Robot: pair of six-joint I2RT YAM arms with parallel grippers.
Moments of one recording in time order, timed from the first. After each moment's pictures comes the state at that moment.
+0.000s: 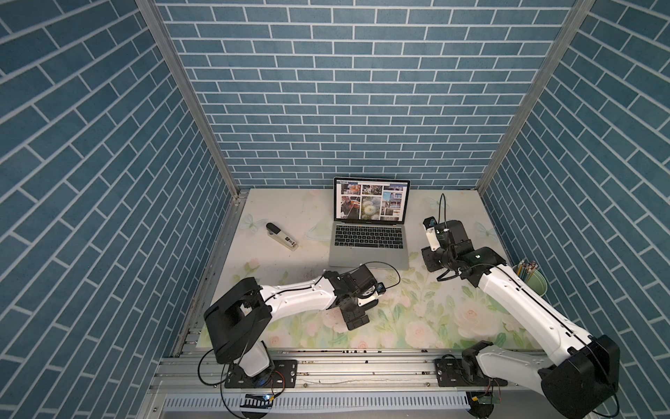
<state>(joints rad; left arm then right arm) -1.01 1.60 0.95 -0.58 -0.01 0.22 0.47 1.17 0.99 -0.71 0.17 0.00</state>
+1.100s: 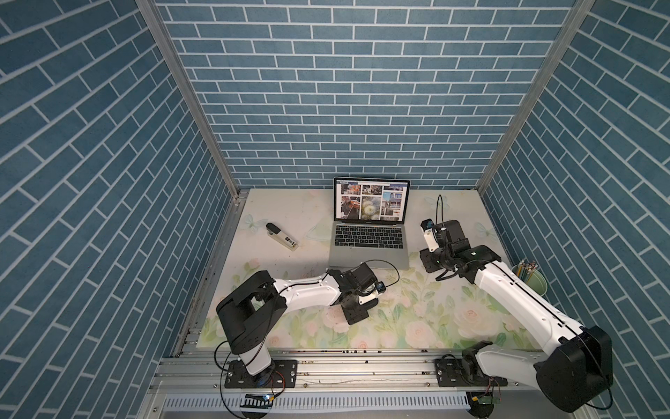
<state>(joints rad) -0.97 1.70 0.96 -0.53 0.02 0.24 0.45 1.21 0.98 -0.70 0.11 -0.02</state>
